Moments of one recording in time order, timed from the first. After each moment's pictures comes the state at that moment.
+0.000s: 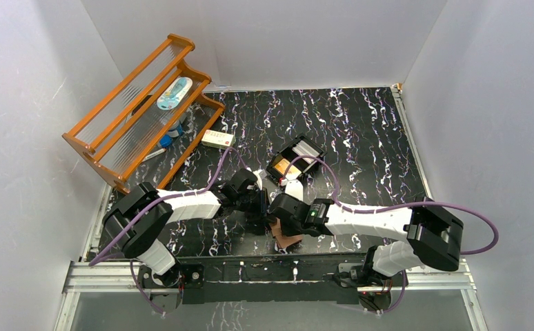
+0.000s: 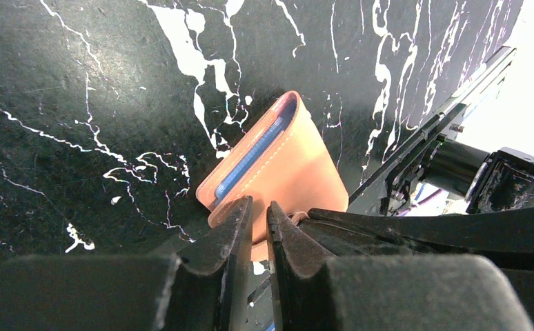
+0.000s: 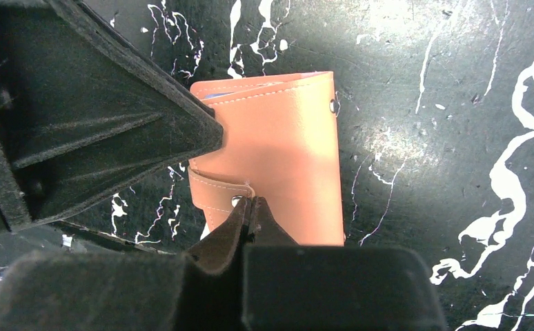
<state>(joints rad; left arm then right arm) -0.83 1.58 0.67 0.05 0.35 -0.86 1.20 1.38 0.76 -0.49 0.30 0.91</state>
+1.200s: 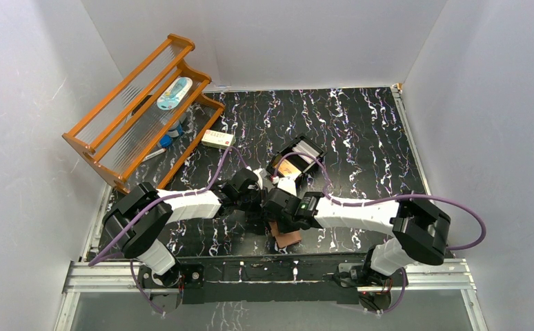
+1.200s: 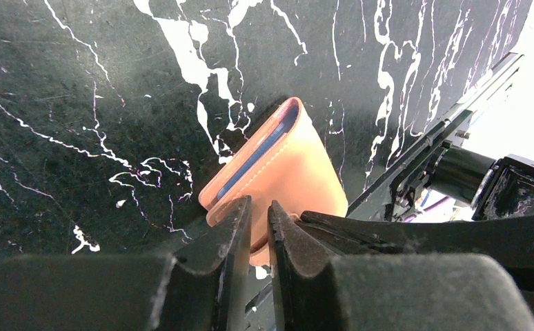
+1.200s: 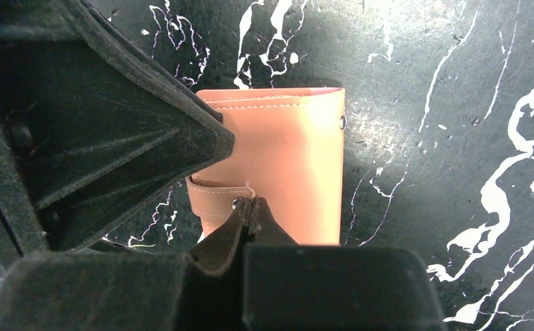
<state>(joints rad) -0.84 1.58 0.68 0.04 0.32 -0.86 1.17 1.47 0.85 -0.54 0.26 0.83</state>
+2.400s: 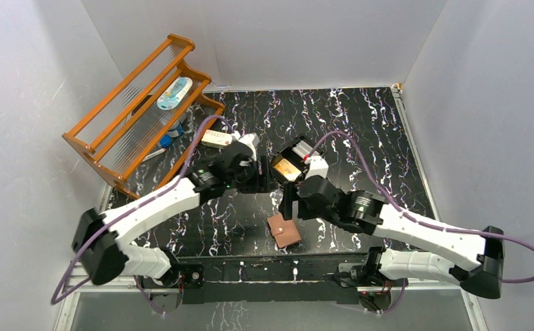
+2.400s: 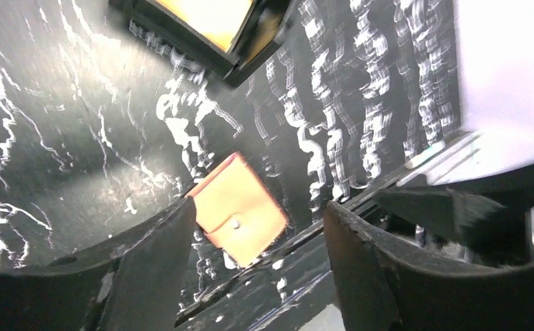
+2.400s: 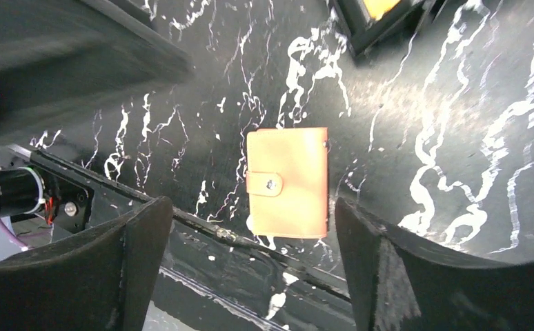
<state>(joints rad) -0.85 1.35 1.00 -0.43 0.03 -0.76 1.15 1.02 0.88 -0.66 0.34 0.80</state>
